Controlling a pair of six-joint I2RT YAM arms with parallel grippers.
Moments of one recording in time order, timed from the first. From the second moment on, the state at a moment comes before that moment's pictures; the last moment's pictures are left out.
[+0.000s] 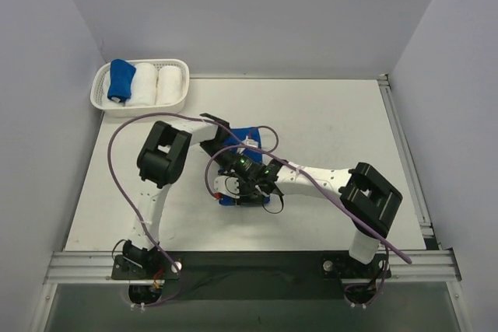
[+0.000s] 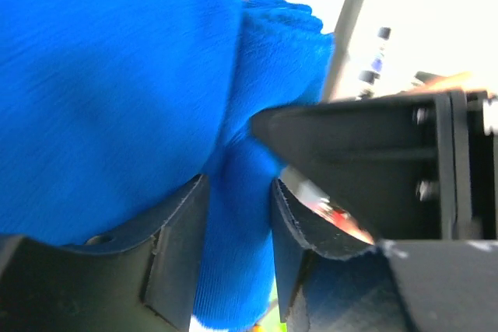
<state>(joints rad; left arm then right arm) -0.50 2.33 1.61 -1.21 1.02 0.47 1.00 1.73 1.05 -0.47 -0.08 -0.67</state>
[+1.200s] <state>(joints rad) -0.11 0.85 0.83 -0.59 0.81 0.67 0.66 2.41 1.79 -1.32 -0.90 -0.48</state>
